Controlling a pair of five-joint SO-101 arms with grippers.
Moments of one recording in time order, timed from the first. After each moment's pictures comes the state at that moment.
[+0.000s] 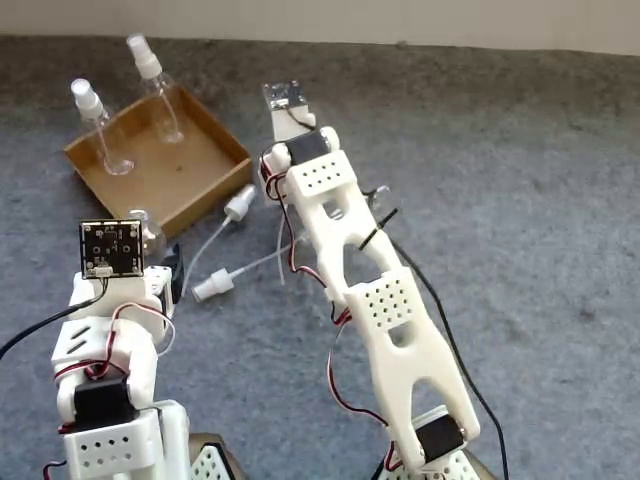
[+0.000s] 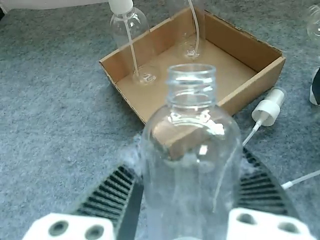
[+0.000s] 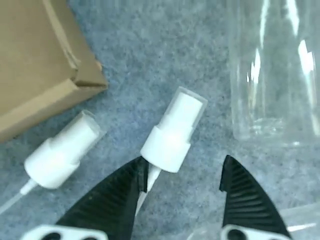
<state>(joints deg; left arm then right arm) -17.9 -90.1 76.2 52.2 -5.1 -29.5 64.2 -72.0 82.8 -7.6</state>
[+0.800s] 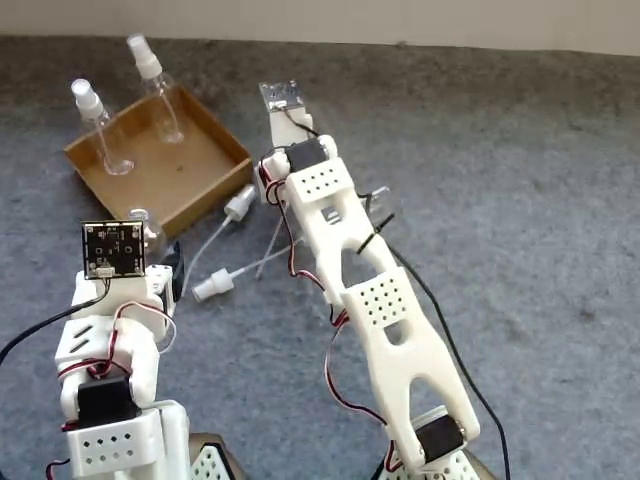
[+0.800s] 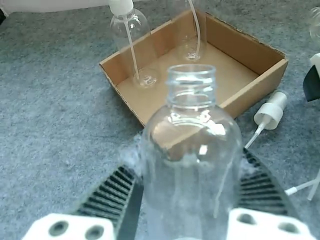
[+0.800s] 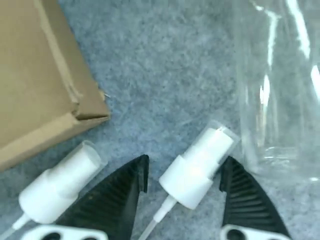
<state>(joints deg) -18.0 -90.2 78.8 48.7 -5.1 -29.5 70.0 -76.8 76.9 -7.8</state>
